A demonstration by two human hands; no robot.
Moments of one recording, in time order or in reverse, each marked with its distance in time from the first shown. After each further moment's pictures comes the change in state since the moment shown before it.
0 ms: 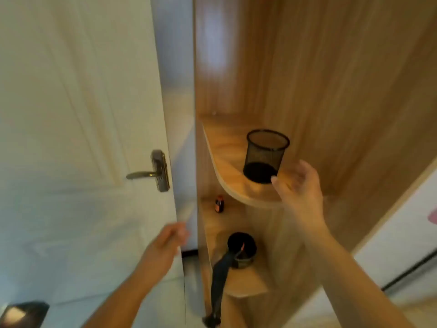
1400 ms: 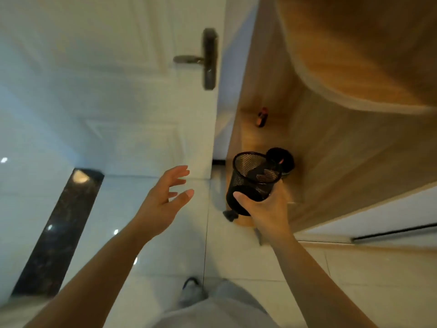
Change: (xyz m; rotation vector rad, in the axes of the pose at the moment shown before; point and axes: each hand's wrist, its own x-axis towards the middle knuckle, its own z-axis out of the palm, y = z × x) left_hand -0.124 -0.076 -0.056 0.051 0.018 -0.050; right_hand -0.202 0.085 0.100 0.142 -0.513 0.259
